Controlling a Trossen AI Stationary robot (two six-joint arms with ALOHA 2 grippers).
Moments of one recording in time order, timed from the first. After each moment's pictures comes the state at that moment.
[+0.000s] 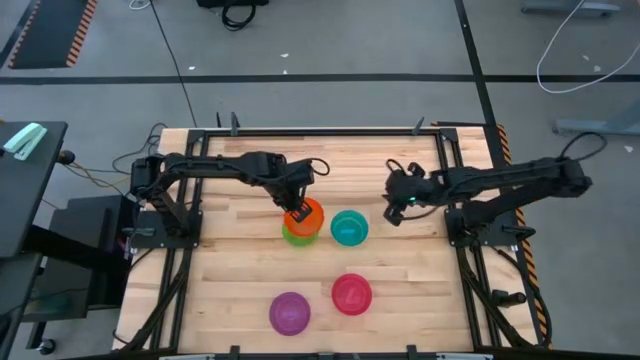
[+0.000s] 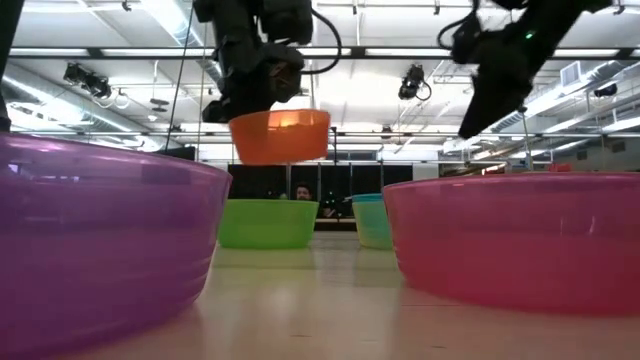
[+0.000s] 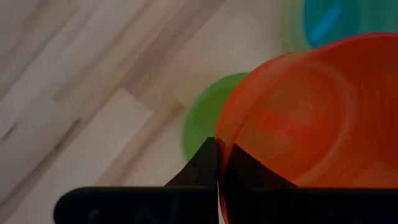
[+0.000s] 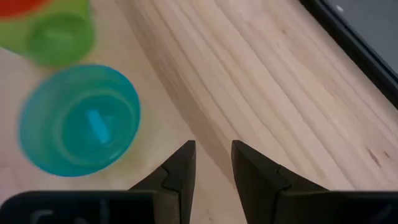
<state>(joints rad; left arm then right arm) 0.15 1.71 1.36 -0.92 0.06 -0.59 0.02 1.06 0.78 -0.70 0.39 0.43</state>
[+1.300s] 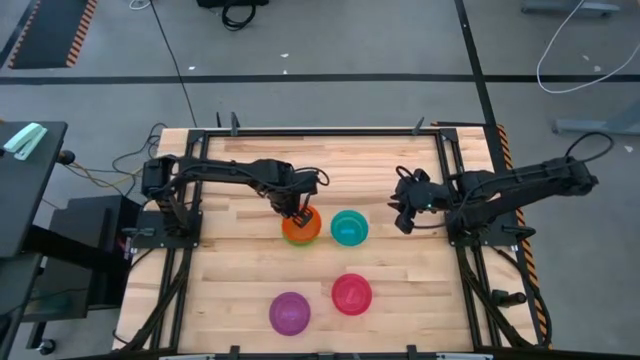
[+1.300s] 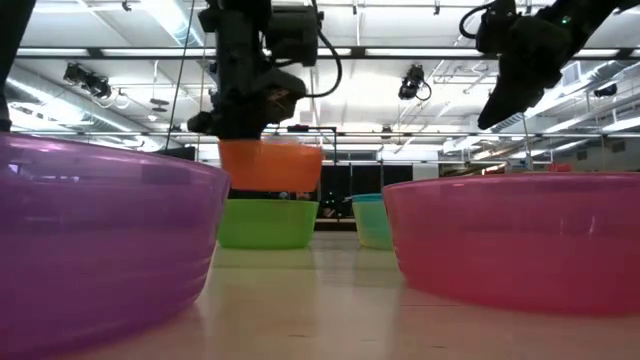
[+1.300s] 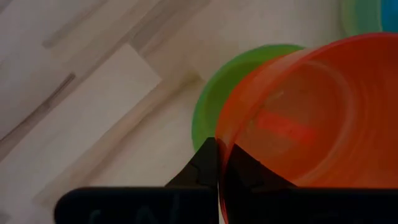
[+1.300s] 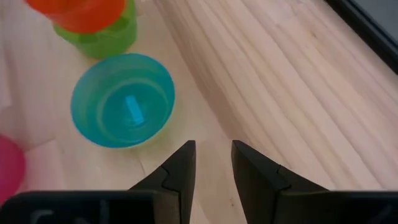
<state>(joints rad) 0.13 1.79 1.36 -0.98 0.05 -0.74 0.10 0.93 0.71 -0.70 0.36 0.44</state>
